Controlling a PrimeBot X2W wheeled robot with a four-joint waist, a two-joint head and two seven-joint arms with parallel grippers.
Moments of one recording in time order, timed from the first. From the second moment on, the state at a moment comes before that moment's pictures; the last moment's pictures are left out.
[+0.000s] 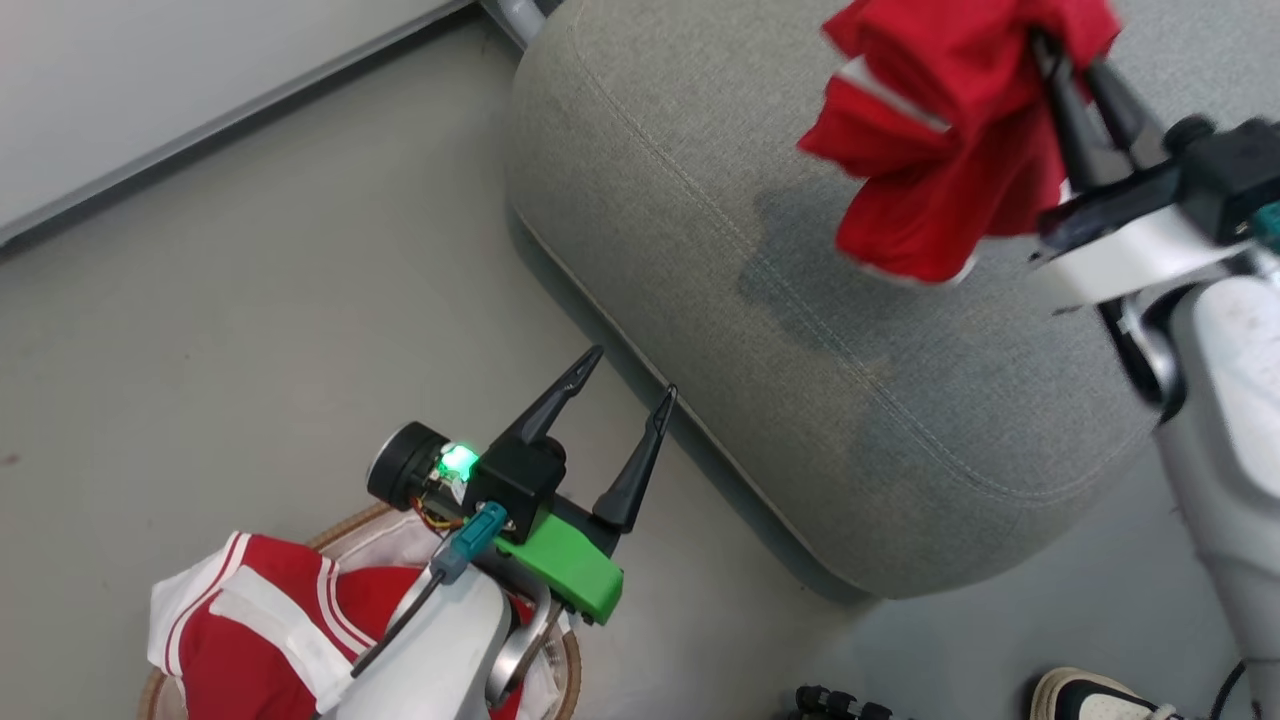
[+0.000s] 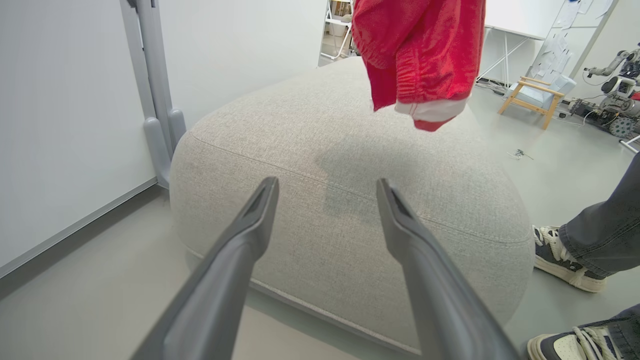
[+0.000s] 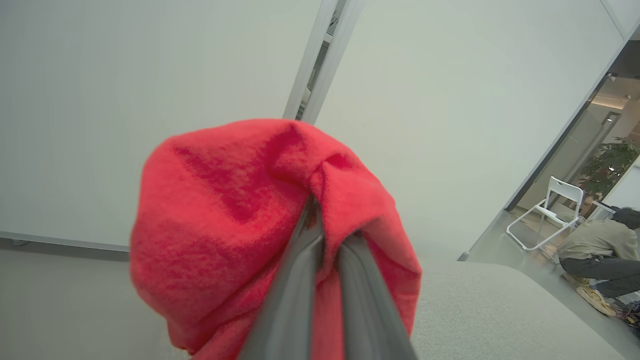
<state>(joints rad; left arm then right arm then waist) -0.39 0.10 -0.60 0.34 -0.24 -0.13 -0.26 -0.67 -0.28 0.16 0.23 0.13 0.13 -0.26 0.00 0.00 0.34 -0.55</state>
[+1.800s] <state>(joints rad) -0.36 0.08 -0.29 0.35 -0.17 -0.10 -0.26 -0.47 -0.17 -0.20 0.43 0.07 0.13 -0.26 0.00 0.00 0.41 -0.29</state>
